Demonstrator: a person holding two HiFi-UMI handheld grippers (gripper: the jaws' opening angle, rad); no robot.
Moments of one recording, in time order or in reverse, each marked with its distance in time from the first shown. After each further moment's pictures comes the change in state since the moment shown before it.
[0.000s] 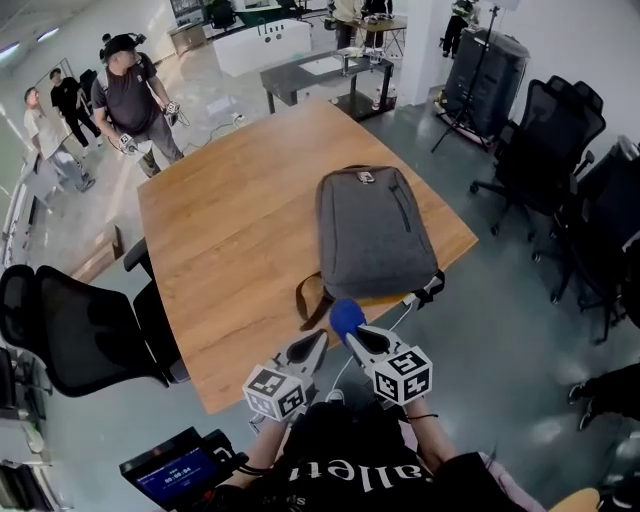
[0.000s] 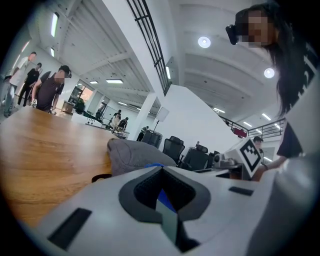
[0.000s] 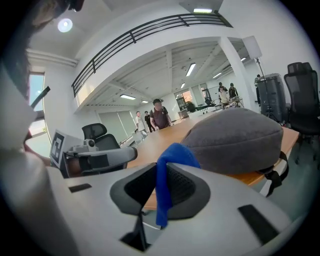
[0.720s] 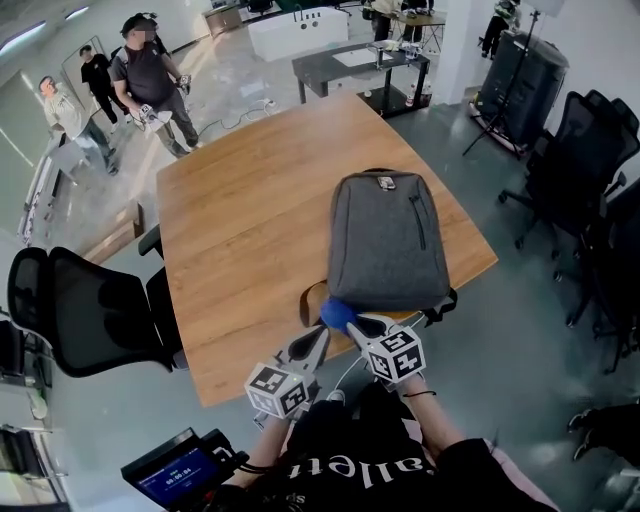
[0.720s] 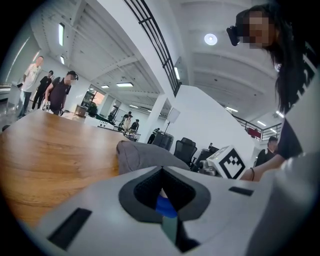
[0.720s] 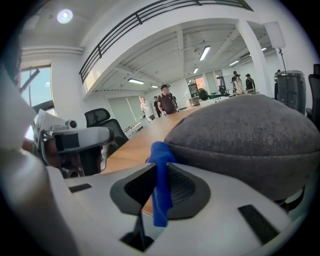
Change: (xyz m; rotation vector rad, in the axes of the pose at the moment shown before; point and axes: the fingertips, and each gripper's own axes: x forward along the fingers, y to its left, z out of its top) left arm 0.045 0.024 0.011 -0.021 -0.020 0.145; right arm 0.063 -0.071 -0.007 -0.100 0.183 0.105
